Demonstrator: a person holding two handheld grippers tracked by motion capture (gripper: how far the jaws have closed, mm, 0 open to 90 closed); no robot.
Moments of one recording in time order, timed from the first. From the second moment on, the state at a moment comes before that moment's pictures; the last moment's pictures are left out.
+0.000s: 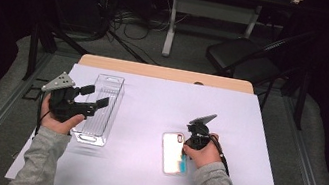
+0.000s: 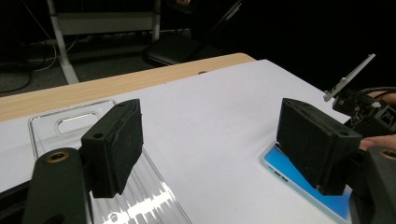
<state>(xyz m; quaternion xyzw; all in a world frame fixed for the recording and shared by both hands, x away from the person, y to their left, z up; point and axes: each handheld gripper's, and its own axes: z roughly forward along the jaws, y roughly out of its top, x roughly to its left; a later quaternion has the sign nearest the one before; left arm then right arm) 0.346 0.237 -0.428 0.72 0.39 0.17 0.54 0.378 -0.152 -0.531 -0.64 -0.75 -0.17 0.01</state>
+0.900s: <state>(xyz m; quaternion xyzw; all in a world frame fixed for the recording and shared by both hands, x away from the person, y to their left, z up) 0.347 0.238 -0.429 0.72 0.40 0.17 0.54 0.379 -0.152 -0.530 -0.64 -0.75 -0.17 0.02</state>
